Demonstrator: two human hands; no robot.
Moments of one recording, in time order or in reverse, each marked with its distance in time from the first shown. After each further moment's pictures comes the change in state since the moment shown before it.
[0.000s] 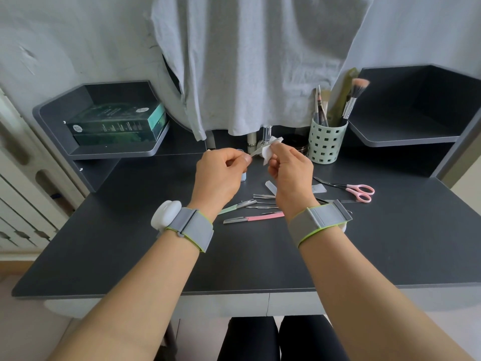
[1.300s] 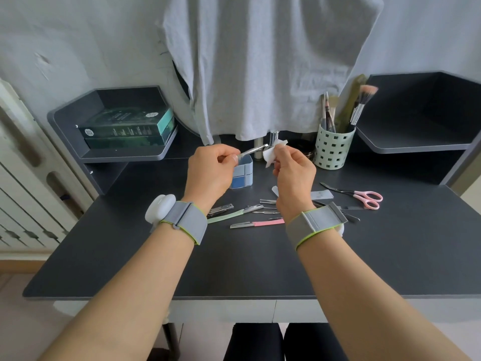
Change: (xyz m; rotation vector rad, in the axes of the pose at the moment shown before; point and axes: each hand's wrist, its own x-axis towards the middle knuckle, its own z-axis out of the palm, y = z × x) left_hand 0.023 -0.016 -0.020 0.083 0.055 0.023; right_hand 0.007 0.012 0.010 -0.104 0.079 -0.135
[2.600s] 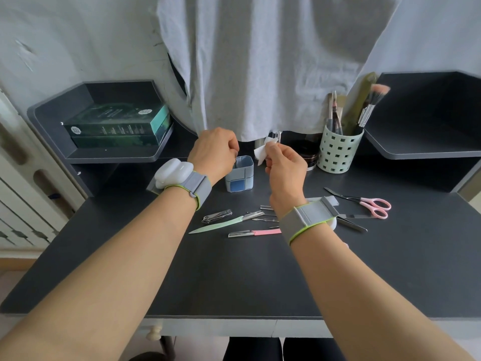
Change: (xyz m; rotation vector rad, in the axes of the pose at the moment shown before) left_hand 0.064 -0.005 0.013 0.458 -0.142 0.139; right_hand 0.025 0.015 0.021 -0.040 -0.042 0.014
